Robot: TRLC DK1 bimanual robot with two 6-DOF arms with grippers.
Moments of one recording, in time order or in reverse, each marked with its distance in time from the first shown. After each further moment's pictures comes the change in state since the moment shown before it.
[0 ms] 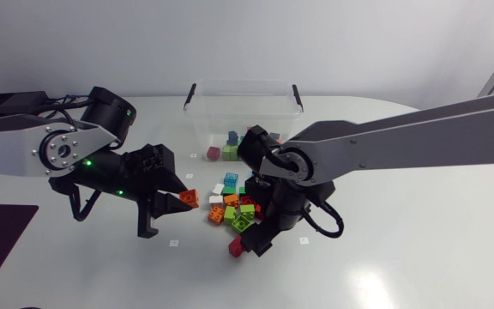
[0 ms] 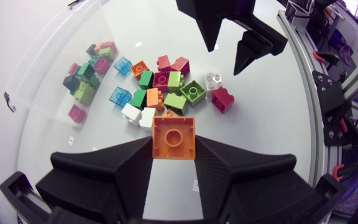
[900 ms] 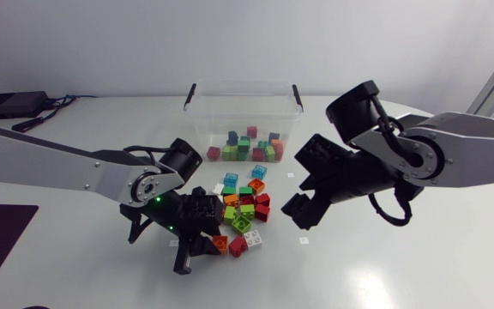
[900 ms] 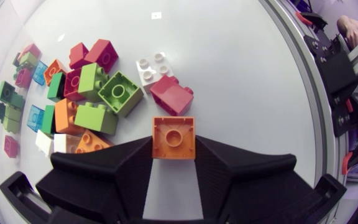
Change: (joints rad) left arm -0.216 0.307 0.002 0.093 -0.023 0.050; right arm -0.229 -0.393 -0.257 0.270 -0.135 -0.365
